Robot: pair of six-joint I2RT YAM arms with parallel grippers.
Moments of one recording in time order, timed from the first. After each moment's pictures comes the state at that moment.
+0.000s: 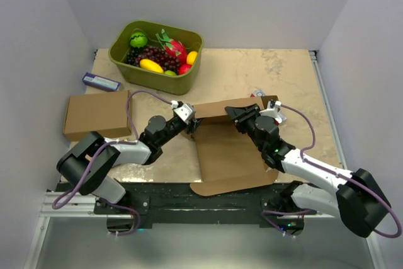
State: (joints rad) left arm -0.66 1.51 0.44 1.09 0.16 0.12; right arm 0.65 1.09 0.45 0.42 0.30 1.29
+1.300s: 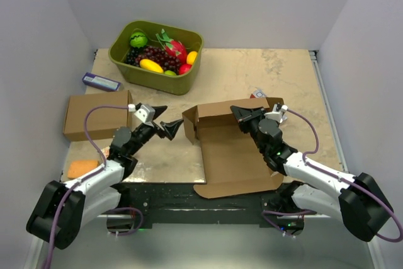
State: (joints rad) left arm -0.42 1.00 0.23 0.94 0.33 -0.16; right arm 0.66 1.04 0.40 0.49 0.38 1.39
